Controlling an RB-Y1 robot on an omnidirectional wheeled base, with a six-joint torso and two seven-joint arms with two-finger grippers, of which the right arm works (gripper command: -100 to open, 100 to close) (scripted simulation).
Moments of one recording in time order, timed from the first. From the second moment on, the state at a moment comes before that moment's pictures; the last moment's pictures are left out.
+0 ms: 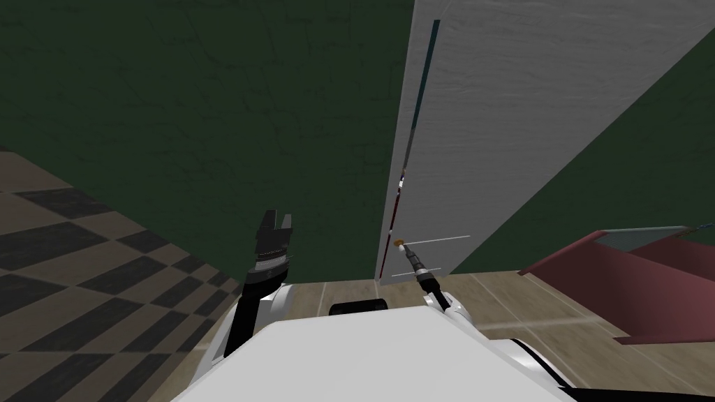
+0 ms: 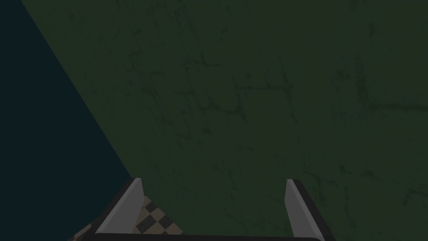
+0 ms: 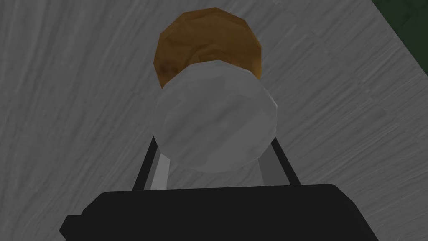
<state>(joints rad) -0.06 -0.34 -0.04 -0.56 0.04 -1.00 0.29</state>
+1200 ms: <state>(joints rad) -0.07 -0.35 -0.02 -0.54 0.00 -1.00 0.12</state>
